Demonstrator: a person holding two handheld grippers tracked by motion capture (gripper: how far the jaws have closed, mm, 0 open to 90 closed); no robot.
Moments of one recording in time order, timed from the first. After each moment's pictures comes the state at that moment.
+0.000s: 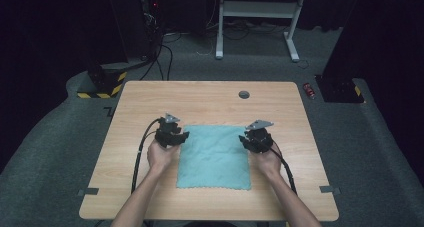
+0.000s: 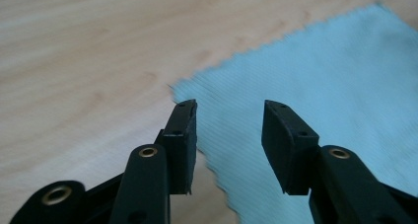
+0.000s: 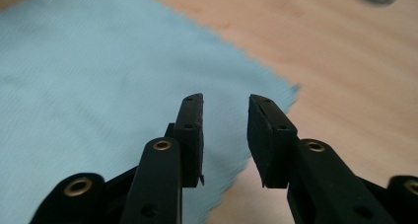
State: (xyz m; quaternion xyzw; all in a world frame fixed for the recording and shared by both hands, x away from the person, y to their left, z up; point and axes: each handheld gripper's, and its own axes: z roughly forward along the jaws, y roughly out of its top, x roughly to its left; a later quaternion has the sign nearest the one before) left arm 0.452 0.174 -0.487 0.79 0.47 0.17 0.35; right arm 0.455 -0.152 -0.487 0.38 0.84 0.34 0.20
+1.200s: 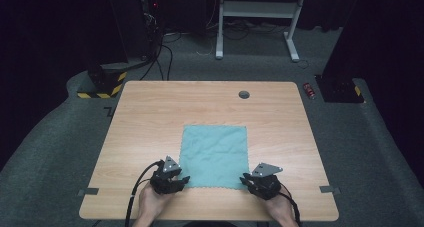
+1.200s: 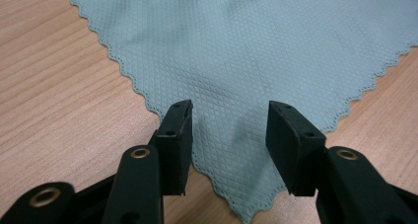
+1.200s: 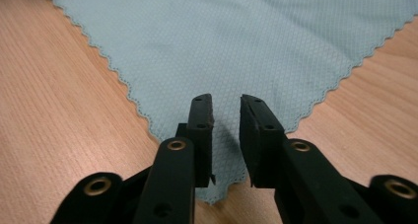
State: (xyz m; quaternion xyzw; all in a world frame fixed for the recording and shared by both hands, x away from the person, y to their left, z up) left arm 0.324 0.169 -0.513 0.83 0.42 0.14 0.34; right arm 0.330 -0.170 -0.512 0.31 0.87 0.36 0.14
